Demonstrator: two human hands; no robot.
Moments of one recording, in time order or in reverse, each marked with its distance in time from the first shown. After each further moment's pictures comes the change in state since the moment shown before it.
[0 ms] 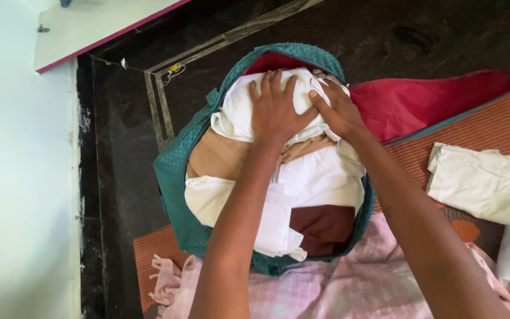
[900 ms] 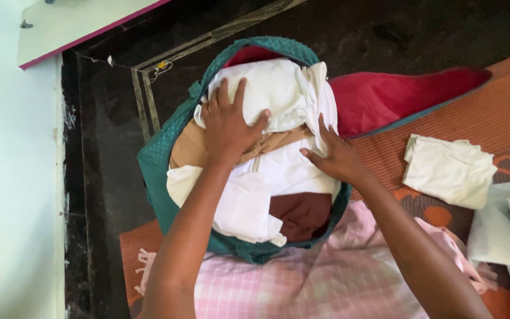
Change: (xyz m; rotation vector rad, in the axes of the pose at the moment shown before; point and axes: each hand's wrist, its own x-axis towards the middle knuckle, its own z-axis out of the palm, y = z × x) left_hand -0.060 -0.032 -0.047 -0.050 0.052 -0.076; right_hand -0.127 0.002 -0.022 -0.087 -0.174 0.052
